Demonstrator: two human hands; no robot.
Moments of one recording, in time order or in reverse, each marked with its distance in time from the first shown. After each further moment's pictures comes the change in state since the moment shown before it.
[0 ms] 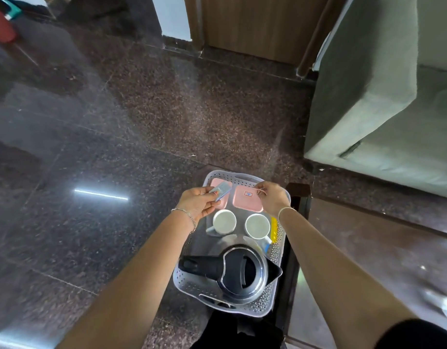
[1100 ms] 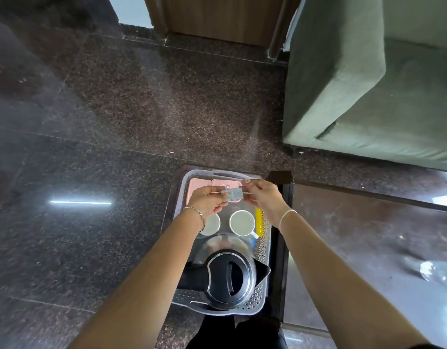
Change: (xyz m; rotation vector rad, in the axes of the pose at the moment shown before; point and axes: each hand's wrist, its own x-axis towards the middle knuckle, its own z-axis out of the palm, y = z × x) left_hand 0.025 -0.011 0.061 0.237 -0.138 -0.032; right_hand -0.019 0.010 -0.013 0.936 -0.048 0.236
